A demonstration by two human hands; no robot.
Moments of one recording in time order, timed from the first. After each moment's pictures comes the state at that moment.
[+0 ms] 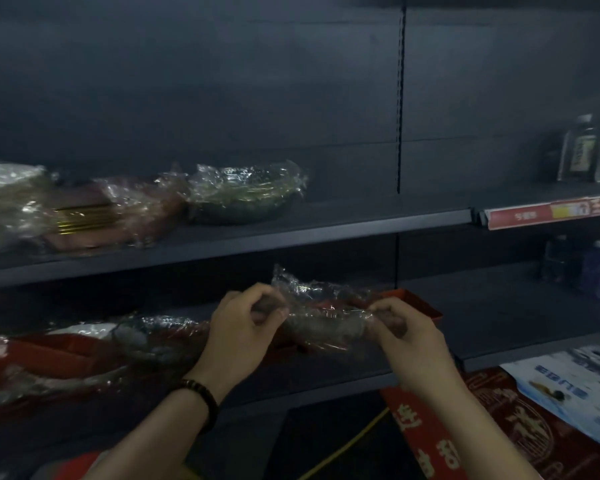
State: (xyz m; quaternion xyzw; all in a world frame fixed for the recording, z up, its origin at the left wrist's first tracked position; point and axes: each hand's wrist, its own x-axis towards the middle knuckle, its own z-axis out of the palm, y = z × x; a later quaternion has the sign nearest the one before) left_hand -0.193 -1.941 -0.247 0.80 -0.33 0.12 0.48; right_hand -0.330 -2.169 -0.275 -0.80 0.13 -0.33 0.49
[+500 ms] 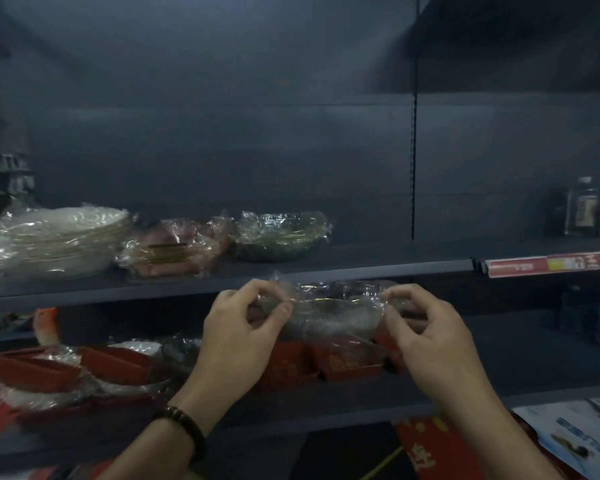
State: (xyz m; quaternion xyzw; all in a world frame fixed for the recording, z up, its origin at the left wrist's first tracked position) left_hand -0.313 -1.870 -0.158 0.76 -0.29 0.21 0.54; right_hand -0.420 -2.100 -0.172 -0.78 0.05 -0.40 0.48
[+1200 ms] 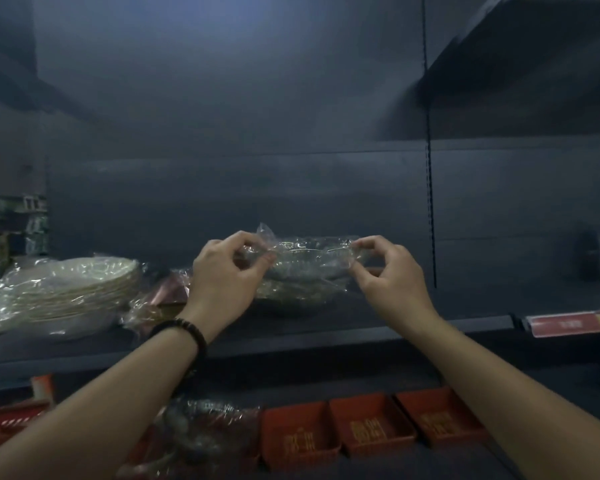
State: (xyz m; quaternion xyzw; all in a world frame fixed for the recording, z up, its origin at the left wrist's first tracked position) left_hand -0.203 -1.857 -0.024 0.75 -0.28 0.39 0.45; right_hand -0.284 -2.097 -0.043 -0.78 -0.02 -0.48 0.40
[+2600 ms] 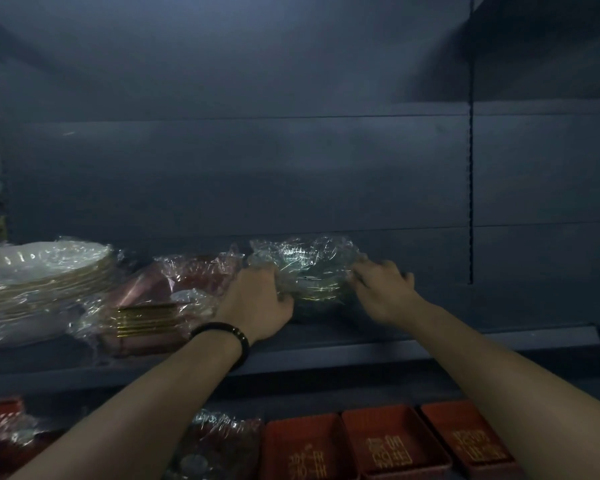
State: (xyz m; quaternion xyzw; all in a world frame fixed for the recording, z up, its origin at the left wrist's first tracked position) left_hand -0.043 -1.918 -0.073 0.88 -0.28 0.31 0.24; right_hand -0.098 -2.154 -0.069 -0.95 0.07 -0.28 0.12
